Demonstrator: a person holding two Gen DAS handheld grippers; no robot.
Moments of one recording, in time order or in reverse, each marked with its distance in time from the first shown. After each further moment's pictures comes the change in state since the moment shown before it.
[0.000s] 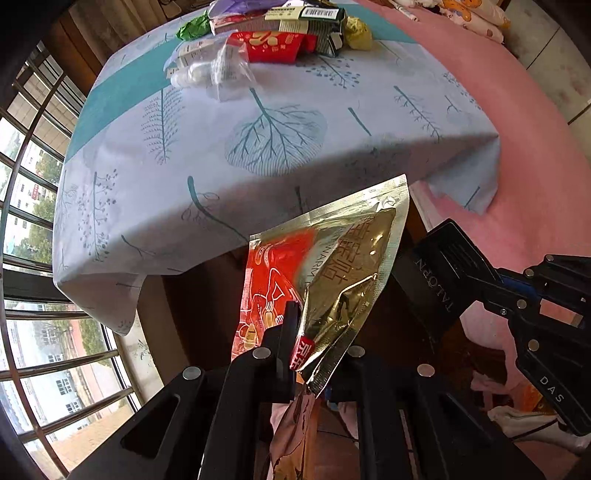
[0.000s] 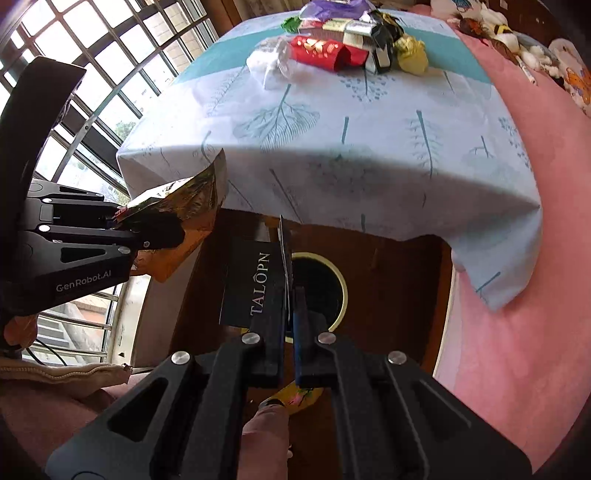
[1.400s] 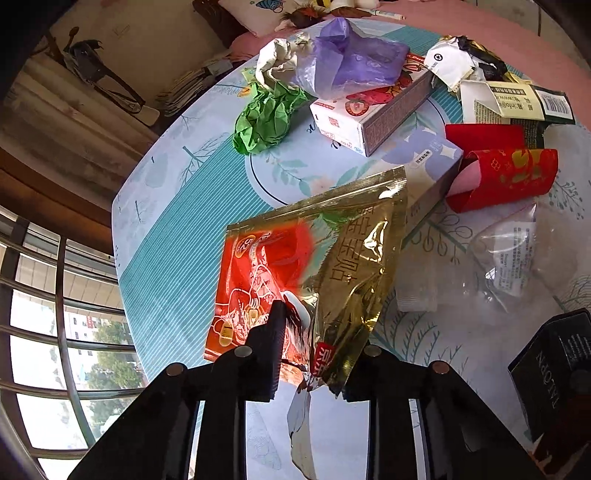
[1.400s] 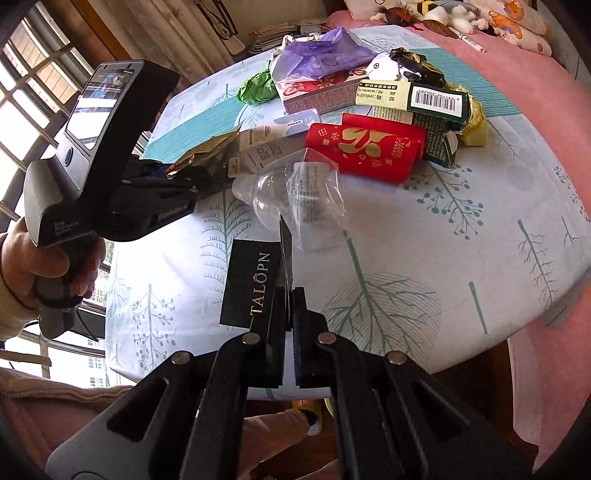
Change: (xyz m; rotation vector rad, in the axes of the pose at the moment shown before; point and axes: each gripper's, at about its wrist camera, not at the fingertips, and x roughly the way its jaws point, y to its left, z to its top) left arm 0.061 0.209 0.276 0.426 -0.208 0.245; right arm 0.091 0.074 0.217 0.392 -0.185 -0.096
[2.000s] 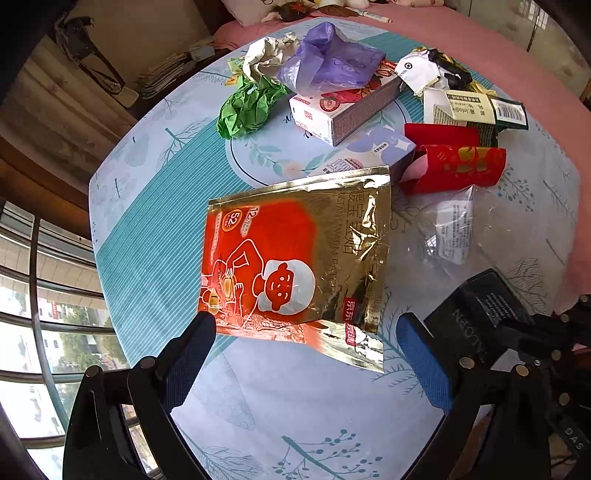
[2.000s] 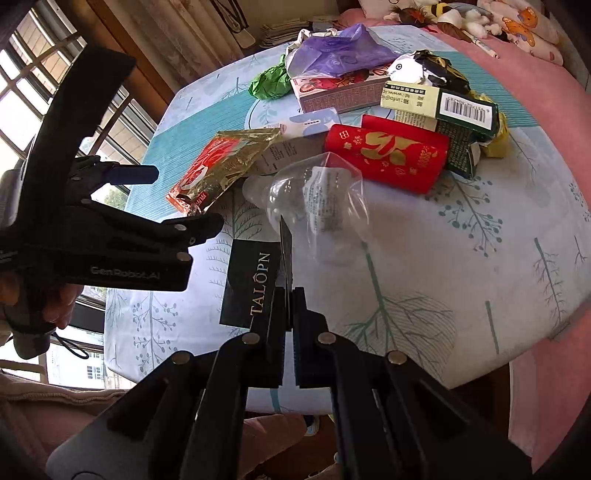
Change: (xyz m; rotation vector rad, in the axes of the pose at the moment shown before) left arm -0.024 0.004 -0.011 -0.010 0.033 -0.128; right arm 0.019 0.012 0.014 -0.026 0.022 0.009
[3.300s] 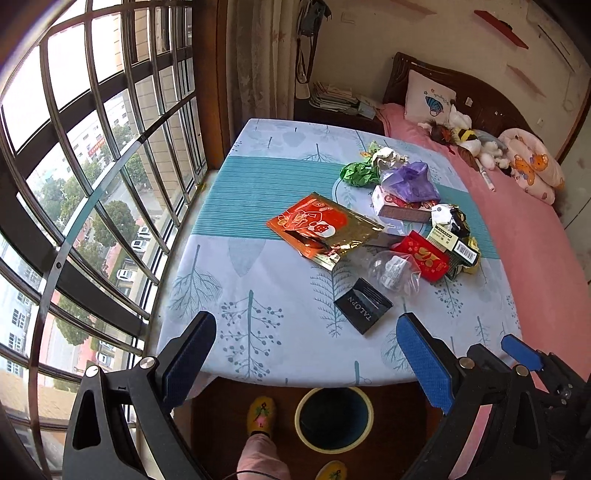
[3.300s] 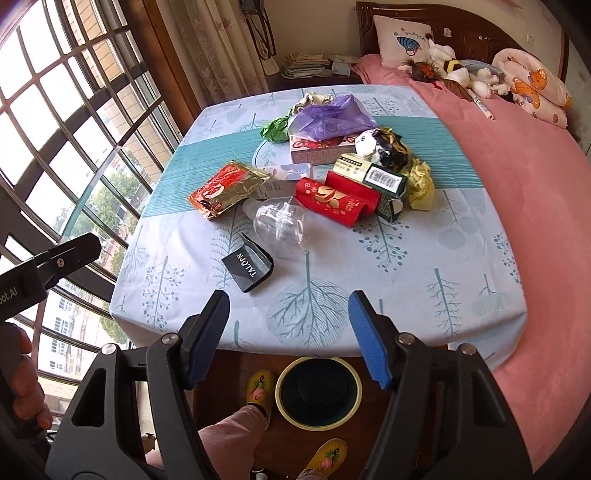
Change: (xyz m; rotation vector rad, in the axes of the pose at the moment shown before) left arm -0.207 -0.038 -0.155 -0.809 -0.262 0.054; right arm -0.137 -0.020 -0.015 -0.190 -0.086 -0.041
